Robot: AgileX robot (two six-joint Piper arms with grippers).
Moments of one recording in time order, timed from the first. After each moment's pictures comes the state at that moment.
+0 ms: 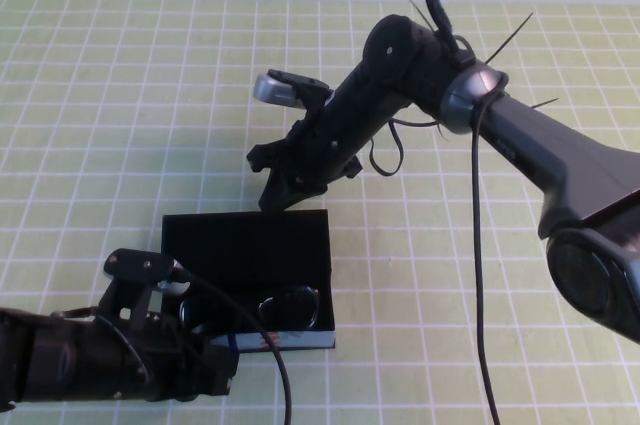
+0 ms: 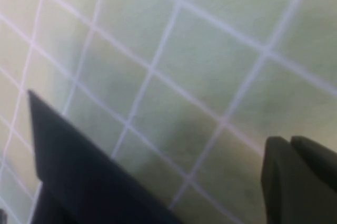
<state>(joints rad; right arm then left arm) 0.51 2.49 -2.29 0.68 1.23 -0.18 -0.36 1.58 -0.43 -1.72 0.51 1.65</state>
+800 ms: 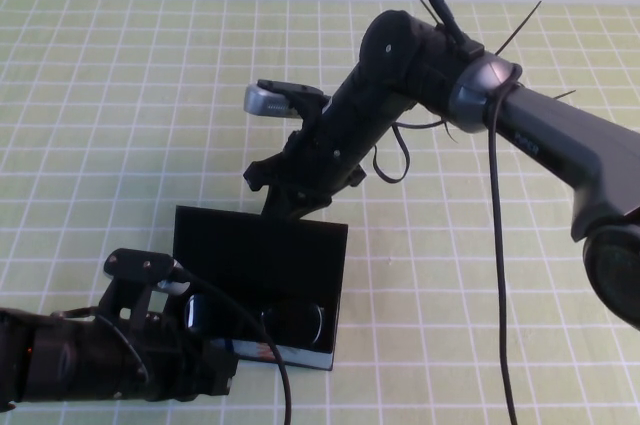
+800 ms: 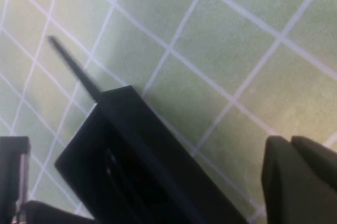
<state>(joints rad) 0.55 2.34 -2.08 0.66 1.22 -0.23 -0.36 1.58 -0.43 -1.72 0.51 1.65</state>
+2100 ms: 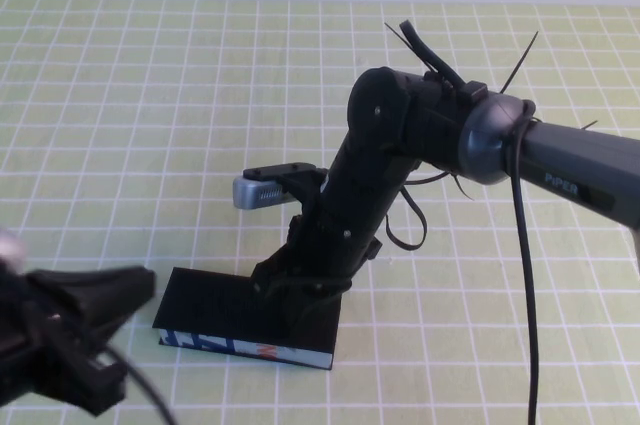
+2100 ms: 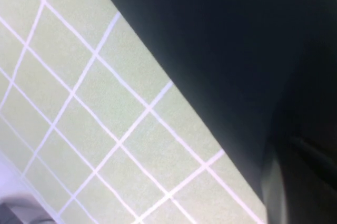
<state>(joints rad) 0.67 2.11 -1.68 0.58 1.22 -0.27 -0.36 0.75 -0.43 -1.01 0.44 0.89</state>
